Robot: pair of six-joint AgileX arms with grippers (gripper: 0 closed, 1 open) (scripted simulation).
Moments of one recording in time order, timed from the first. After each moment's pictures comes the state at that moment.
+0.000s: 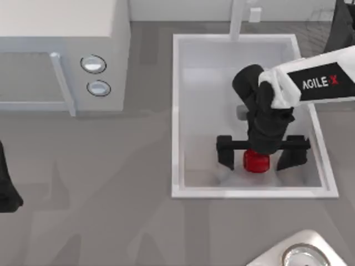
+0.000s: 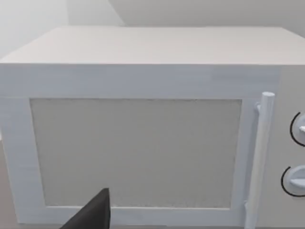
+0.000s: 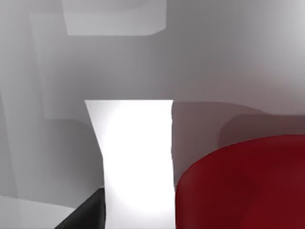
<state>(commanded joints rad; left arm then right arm) 0.00 0.00 0.00 0.00 0.00 0.00 0.42 2.45 1.53 -0.65 0.01 0.44</state>
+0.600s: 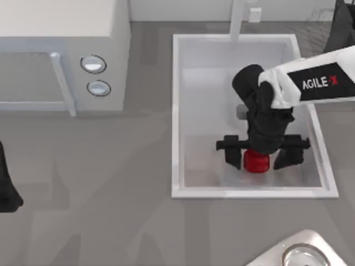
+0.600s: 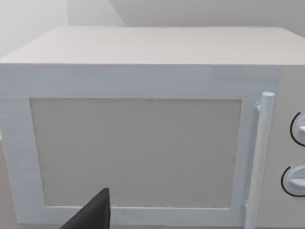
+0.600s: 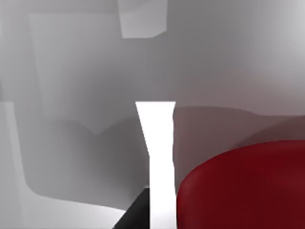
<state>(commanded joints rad) 0.00 0.00 0.00 0.00 0.00 0.00 0.42 2.45 1.53 -0.65 0.01 0.44</state>
